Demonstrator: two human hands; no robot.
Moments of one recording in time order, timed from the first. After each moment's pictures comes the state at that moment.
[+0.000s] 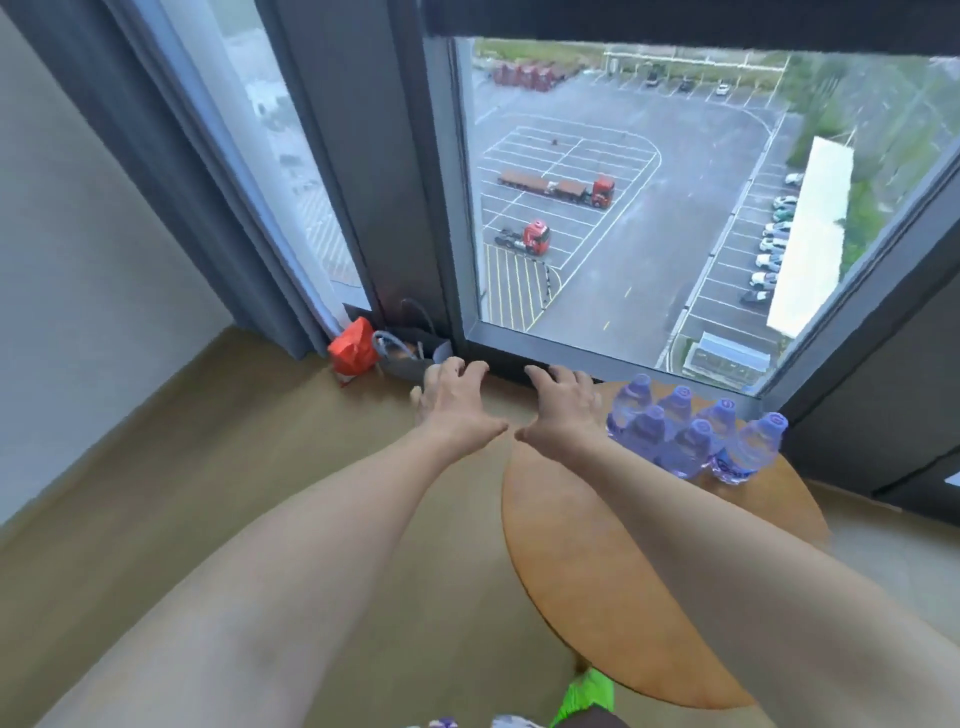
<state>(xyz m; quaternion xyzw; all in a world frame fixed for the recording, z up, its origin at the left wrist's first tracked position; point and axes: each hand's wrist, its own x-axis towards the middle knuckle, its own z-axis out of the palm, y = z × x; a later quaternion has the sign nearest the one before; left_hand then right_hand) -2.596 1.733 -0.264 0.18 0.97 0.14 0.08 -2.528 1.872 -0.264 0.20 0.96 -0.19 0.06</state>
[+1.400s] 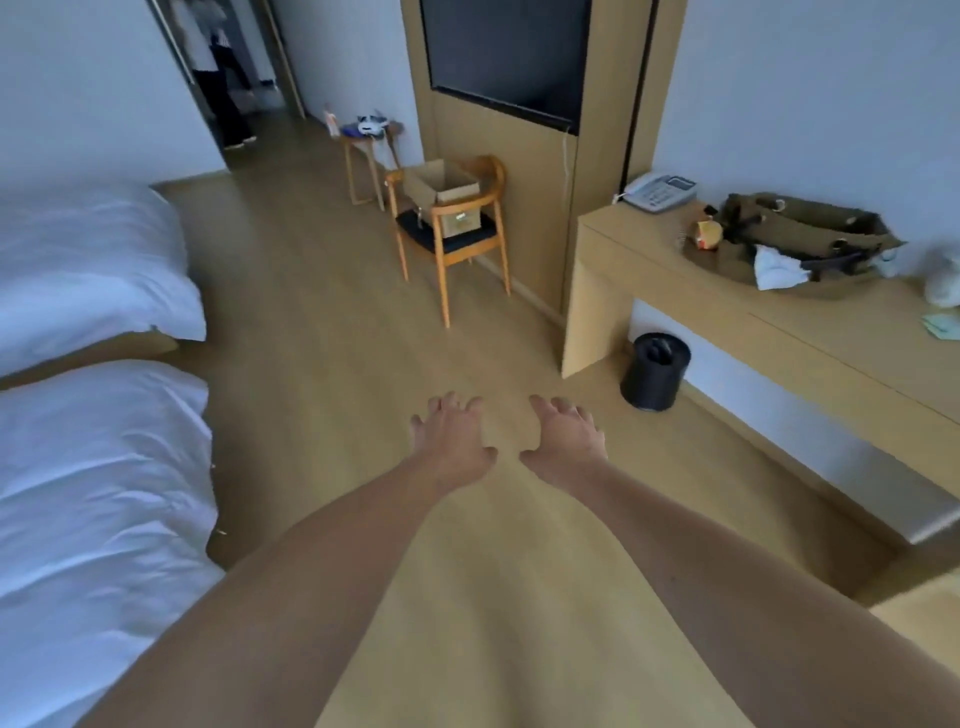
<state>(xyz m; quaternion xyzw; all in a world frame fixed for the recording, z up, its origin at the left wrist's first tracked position) -1.933 0.585 -0.221 -0.75 0.65 0.10 -0.01 -2.092 0.559 -0.227 -0.76 0.61 -0.06 0.20</state>
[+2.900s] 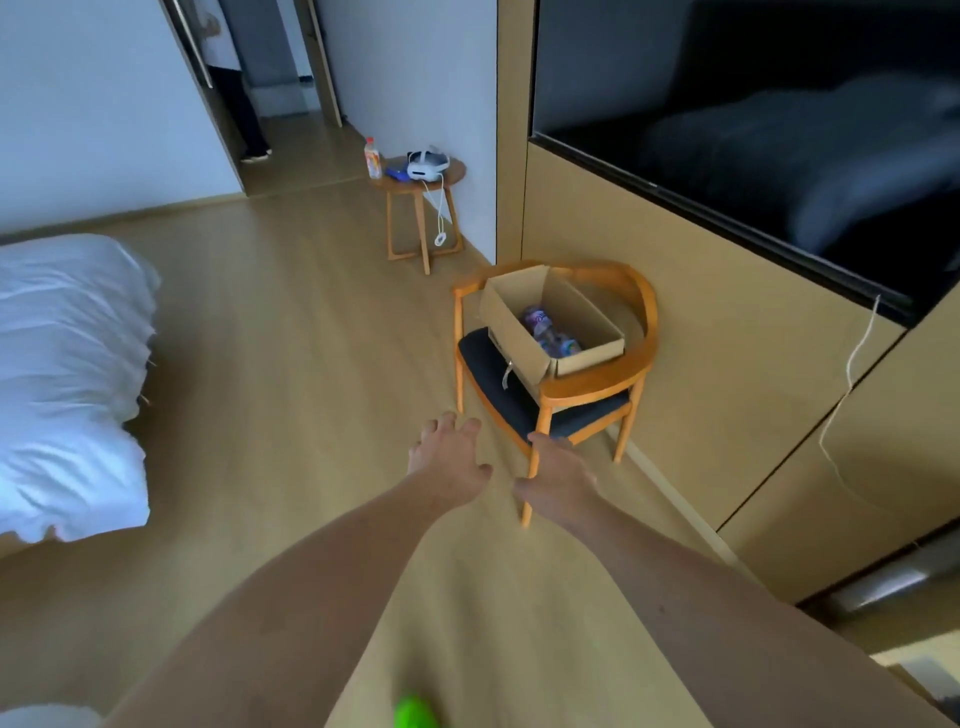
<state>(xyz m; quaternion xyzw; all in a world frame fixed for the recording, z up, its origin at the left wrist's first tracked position) -1.344 -0.393 -0.247 -0.78 0.60 0.16 -0.04 -1.501 -0.433 -0.271 -0.74 0.60 -0.04 0.28</state>
